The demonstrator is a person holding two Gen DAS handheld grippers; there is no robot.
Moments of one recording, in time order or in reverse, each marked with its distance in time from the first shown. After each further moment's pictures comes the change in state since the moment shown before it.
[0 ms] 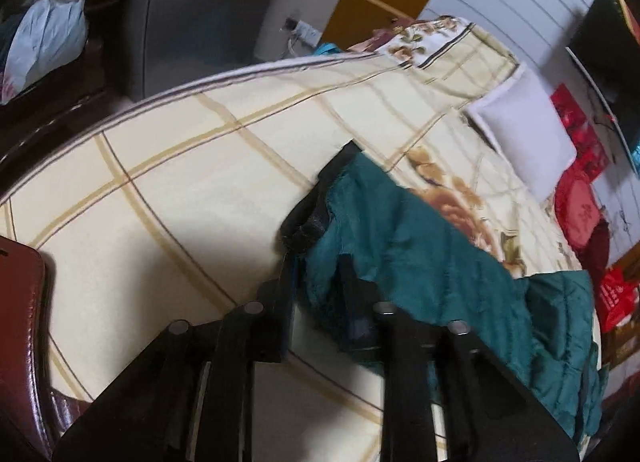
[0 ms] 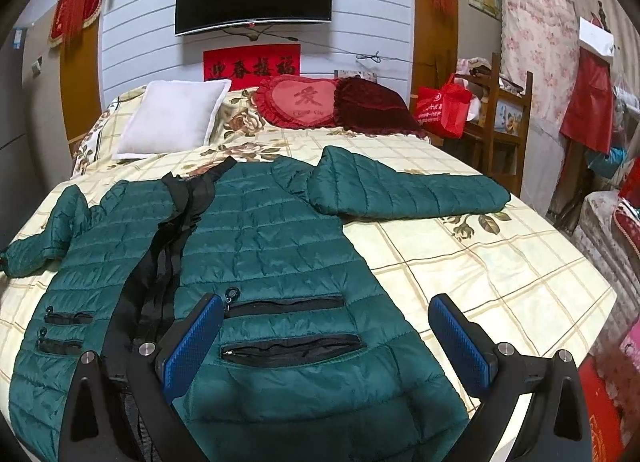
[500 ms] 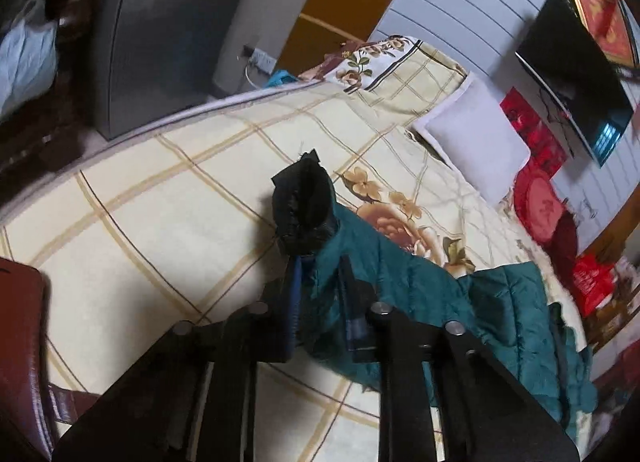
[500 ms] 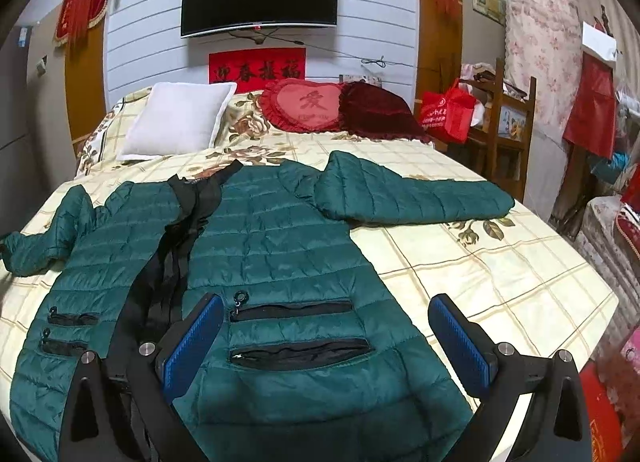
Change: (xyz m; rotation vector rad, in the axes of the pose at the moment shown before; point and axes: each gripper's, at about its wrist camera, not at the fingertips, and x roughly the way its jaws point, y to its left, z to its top) left arm -0.039 -0.030 -0.002 0.090 -0.104 -0.130; right arm -0.001 0.005 0.001 -0.009 -0.014 0.009
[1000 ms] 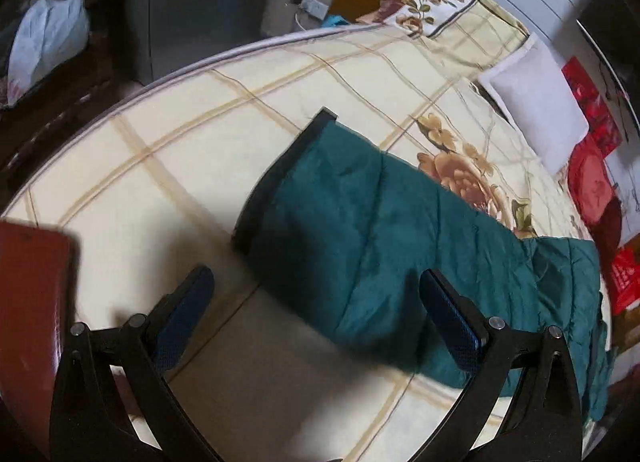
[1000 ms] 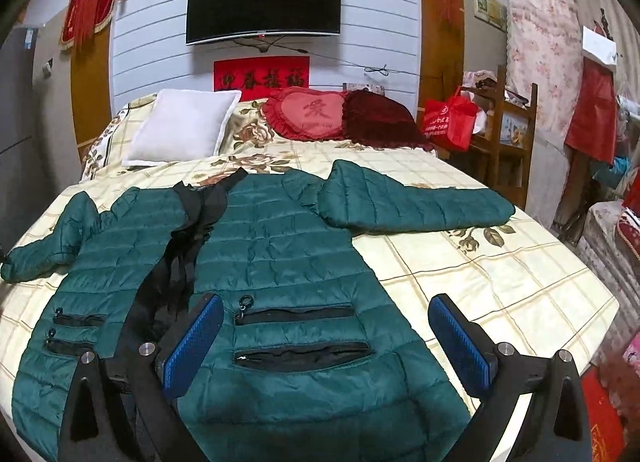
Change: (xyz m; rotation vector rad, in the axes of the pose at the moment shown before) left arm 0.024 0.020 -0.011 -0.041 0.205 0.194; right arm -0.010 -0.001 -0.001 -0.007 -0.036 0.011
